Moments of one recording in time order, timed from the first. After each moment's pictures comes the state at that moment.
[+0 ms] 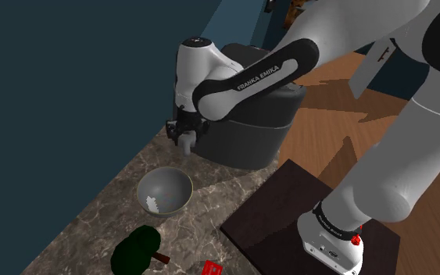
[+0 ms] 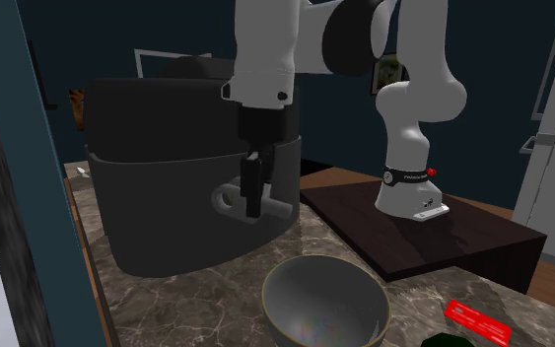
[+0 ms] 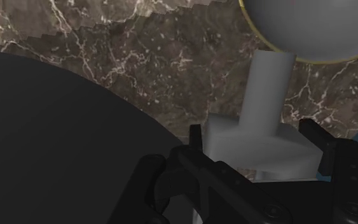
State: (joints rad) arm 0.06 0.11 0.35 -2.24 -0.14 2.37 0.94
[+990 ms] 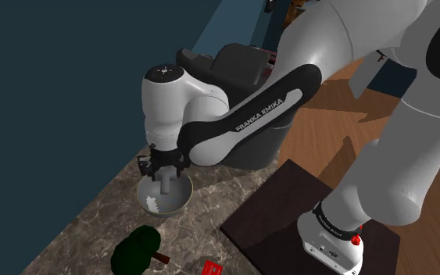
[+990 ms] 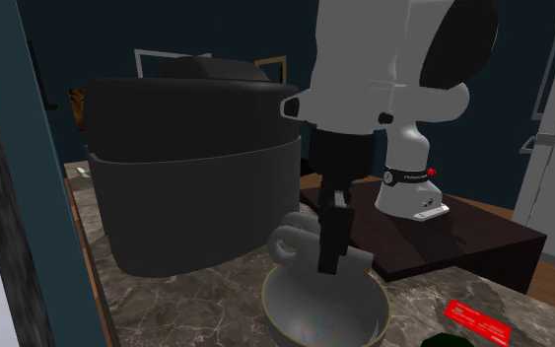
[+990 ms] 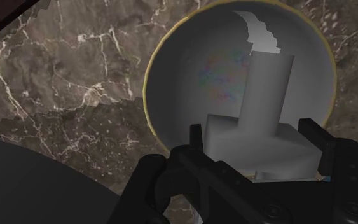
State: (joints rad) arm 0.22 0.19 0.45 -2.20 -0.21 2.38 1.26
